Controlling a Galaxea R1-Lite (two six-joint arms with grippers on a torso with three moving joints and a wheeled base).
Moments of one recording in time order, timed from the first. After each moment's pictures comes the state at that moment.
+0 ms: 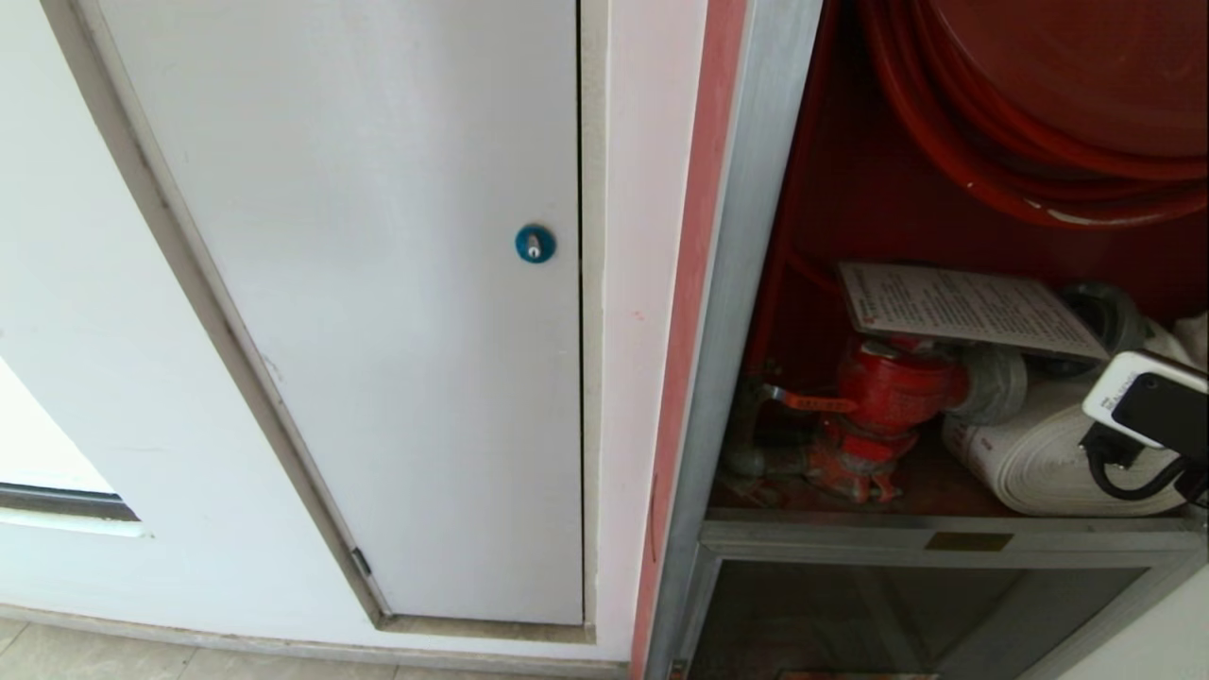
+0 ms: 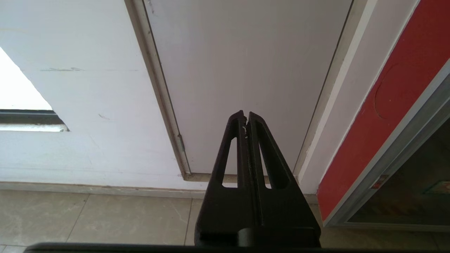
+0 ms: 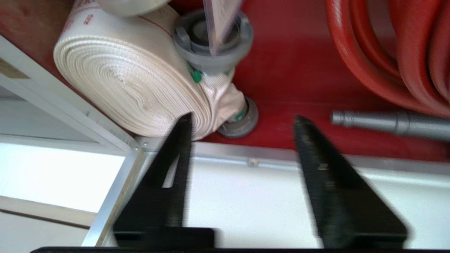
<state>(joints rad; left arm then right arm) -0.01 0.00 0.00 0.02 -0.01 0.01 0.16 1.09 -0.60 -0.39 -0.64 -1.34</state>
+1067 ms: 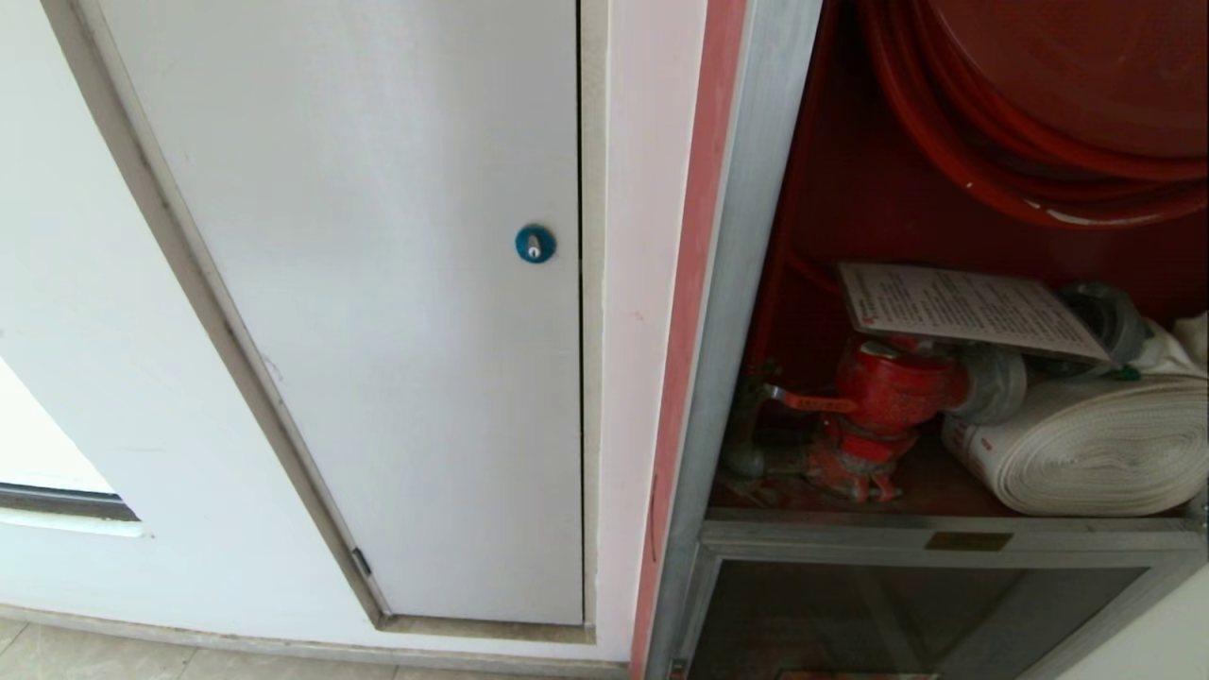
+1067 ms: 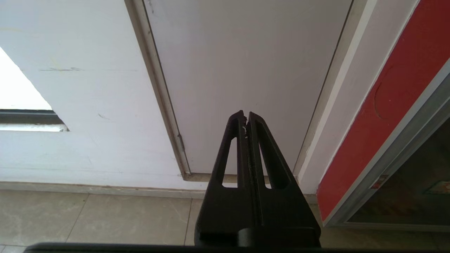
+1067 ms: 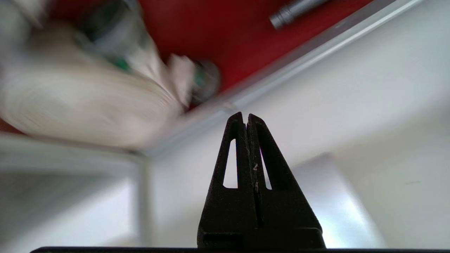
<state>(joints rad) -0.01 0.00 0.00 0.02 -0.01 0.01 -0.05 0.78 -0.59 -0.36 -0.58 -0.96</state>
